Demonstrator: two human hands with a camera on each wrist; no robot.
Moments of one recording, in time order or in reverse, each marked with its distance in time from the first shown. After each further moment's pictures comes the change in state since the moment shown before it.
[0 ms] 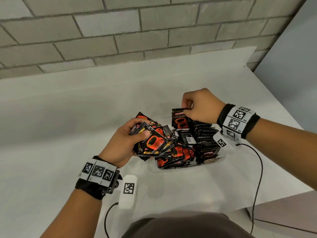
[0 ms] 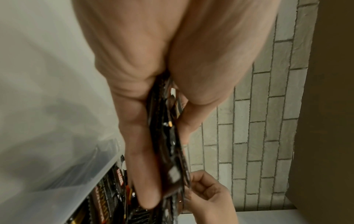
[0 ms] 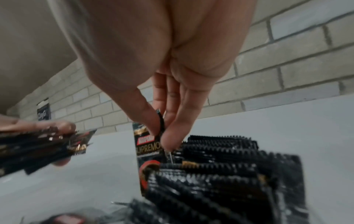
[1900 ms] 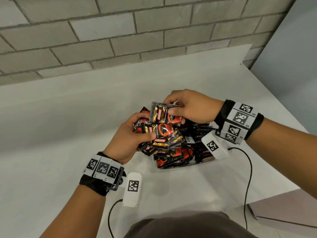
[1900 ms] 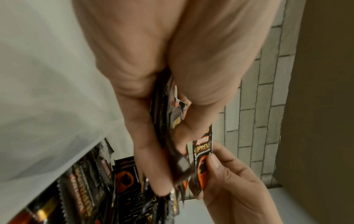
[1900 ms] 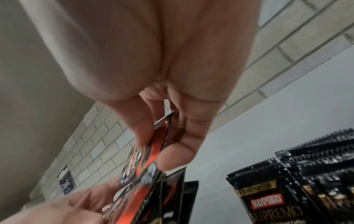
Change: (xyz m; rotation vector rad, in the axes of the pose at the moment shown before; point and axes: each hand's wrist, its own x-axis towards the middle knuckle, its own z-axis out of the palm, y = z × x) left_hand 0.009 0.005 0.014 0.052 -0.076 0.101; right_hand -0.010 -0.042 -0.015 0.312 -0.228 -0.077
